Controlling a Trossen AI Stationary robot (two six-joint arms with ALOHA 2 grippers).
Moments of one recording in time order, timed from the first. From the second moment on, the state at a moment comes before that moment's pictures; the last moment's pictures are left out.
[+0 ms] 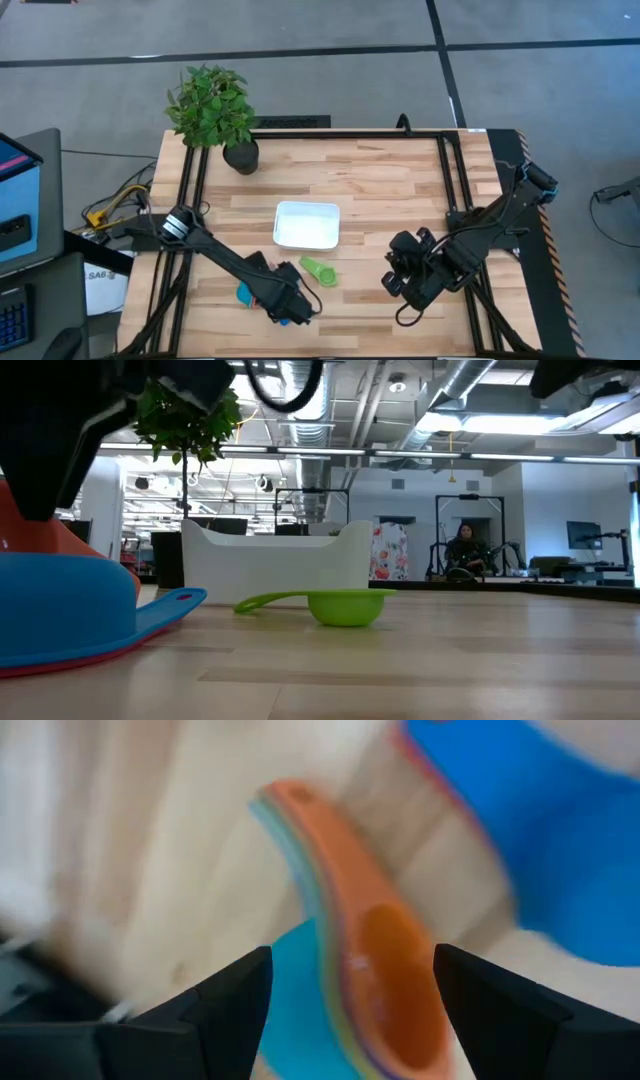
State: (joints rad) left arm -0.55 2.08 1.71 -1.43 -0.09 -1.10; right arm 0.69 1.48 1.28 -1.09 0.62 1.35
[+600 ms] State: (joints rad) left arm -0.59 2.08 1.63 -1.50 -0.08 -1.12; right arm 0.69 1.48 1.28 -1.10 0.60 1.30
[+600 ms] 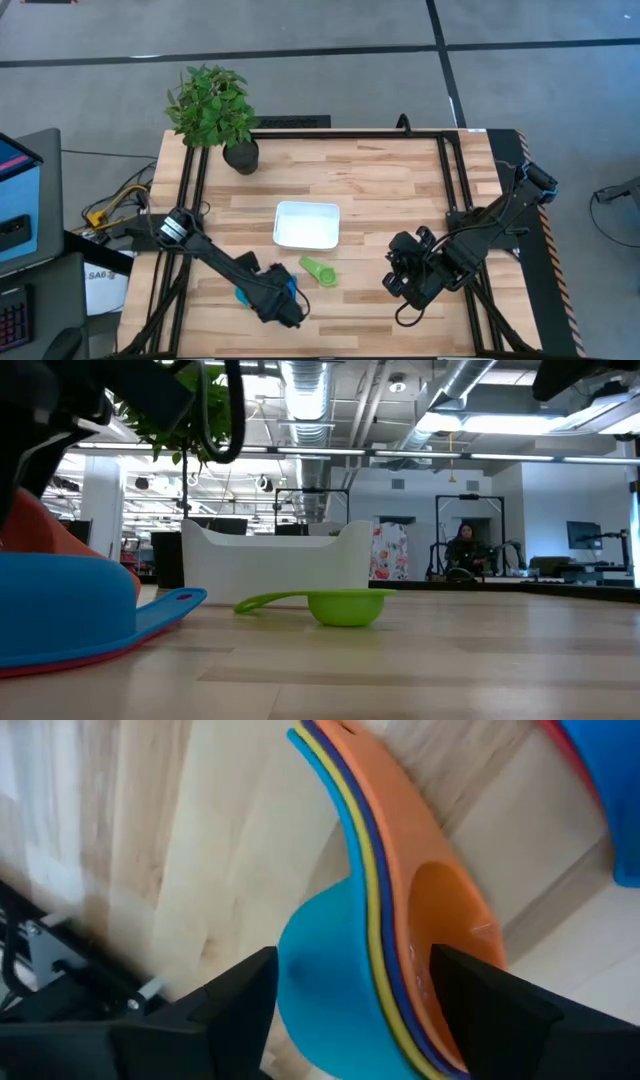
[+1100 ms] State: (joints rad) left arm -0.60 2.08 1.63 -1.48 -0.11 -1.13; right arm 0.69 1.48 1.28 -1.12 0.60 1.30
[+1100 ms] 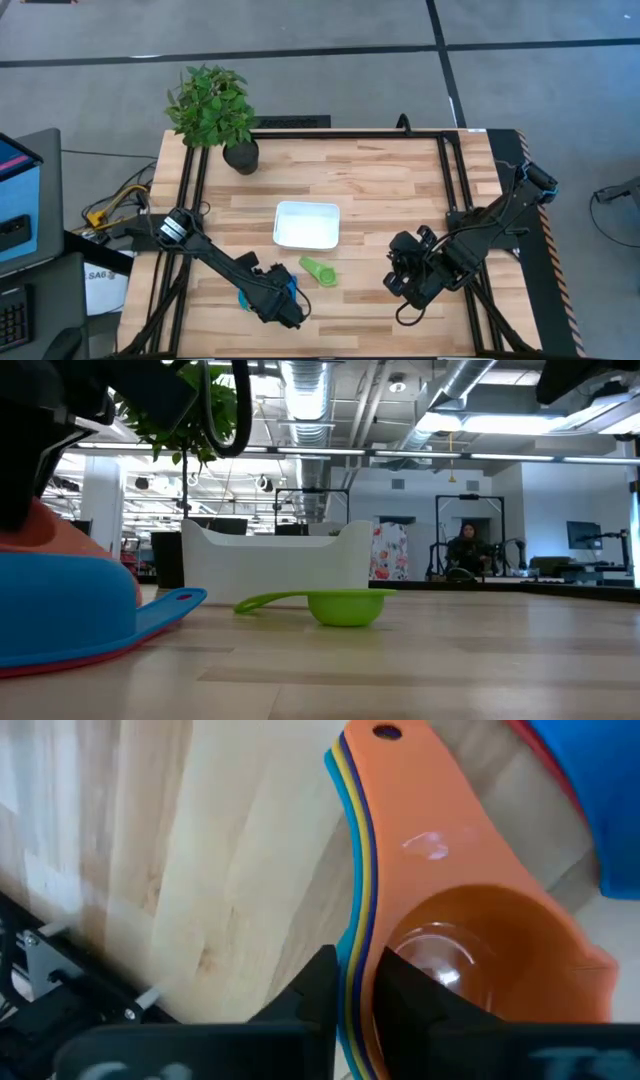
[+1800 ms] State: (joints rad) left arm -0.72 2.08 1.63 -1.50 -0.23 -1.47; right arm 0.70 1.48 1.28 -1.03 0.49 1.33
